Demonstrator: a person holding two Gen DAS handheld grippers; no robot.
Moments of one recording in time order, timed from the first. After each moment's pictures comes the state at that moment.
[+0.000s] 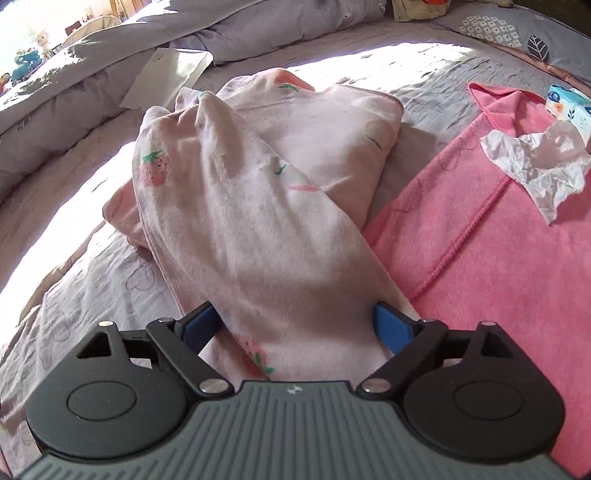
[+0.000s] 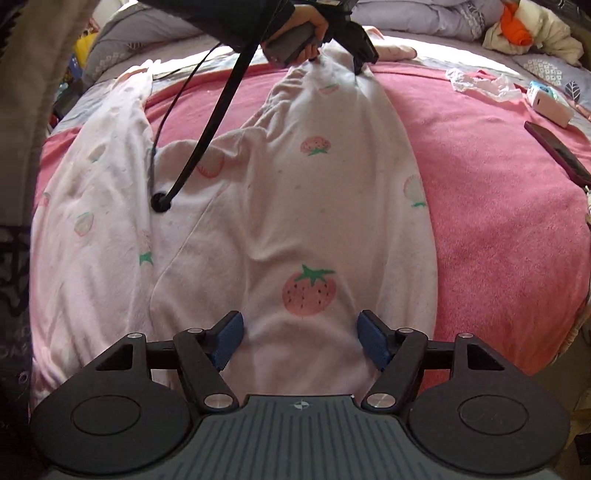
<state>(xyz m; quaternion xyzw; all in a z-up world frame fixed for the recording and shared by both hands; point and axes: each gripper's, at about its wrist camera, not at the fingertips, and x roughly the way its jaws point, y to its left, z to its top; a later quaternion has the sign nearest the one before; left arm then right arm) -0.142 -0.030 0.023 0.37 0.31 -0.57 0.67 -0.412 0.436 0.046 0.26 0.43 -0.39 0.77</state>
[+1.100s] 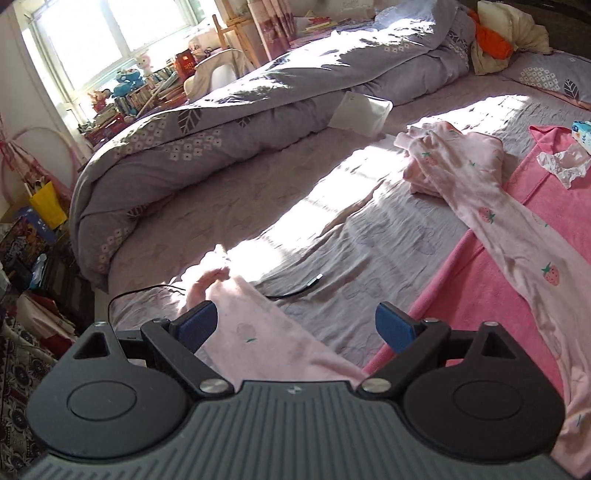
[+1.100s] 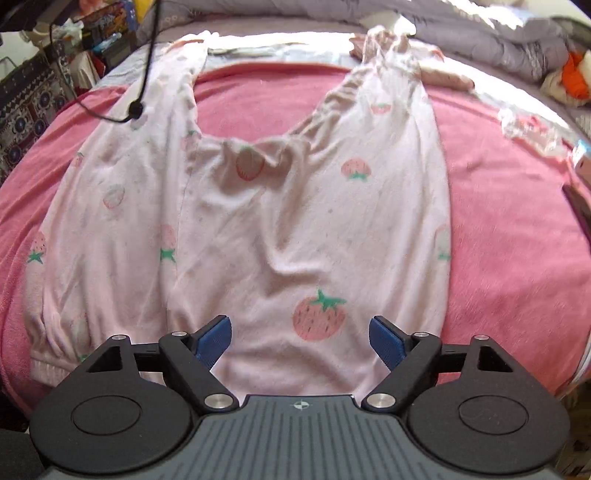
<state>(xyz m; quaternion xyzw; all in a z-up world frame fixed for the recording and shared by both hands) 0.046 0.323 0.214 0.35 0.23 -0.48 0.77 -0.389 0.423 0.080 0.16 0.45 -0.34 0.81</state>
